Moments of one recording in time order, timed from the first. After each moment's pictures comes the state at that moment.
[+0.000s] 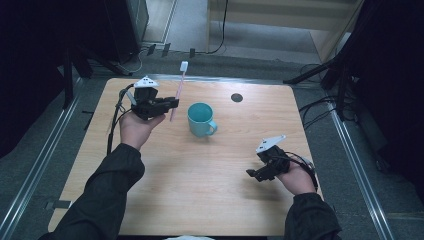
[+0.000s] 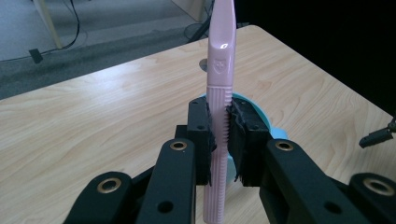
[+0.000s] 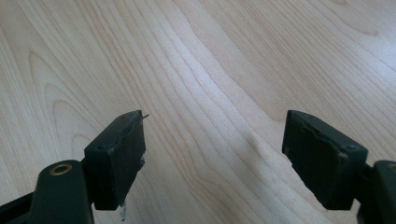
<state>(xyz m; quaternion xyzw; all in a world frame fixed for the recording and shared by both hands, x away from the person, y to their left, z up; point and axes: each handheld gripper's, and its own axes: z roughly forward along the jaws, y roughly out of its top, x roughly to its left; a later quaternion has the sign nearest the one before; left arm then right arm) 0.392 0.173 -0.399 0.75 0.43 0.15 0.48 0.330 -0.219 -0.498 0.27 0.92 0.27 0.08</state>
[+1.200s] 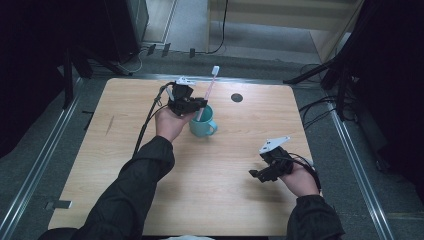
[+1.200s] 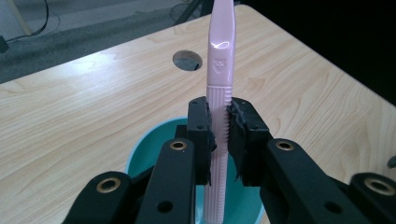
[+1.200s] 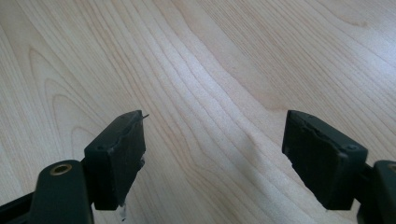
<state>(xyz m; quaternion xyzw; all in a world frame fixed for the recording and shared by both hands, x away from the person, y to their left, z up) 0.438 0.095 -0.432 0.78 0.42 0.13 0.44 0.327 -0.228 -0.497 0.28 0.92 0.27 0.08</state>
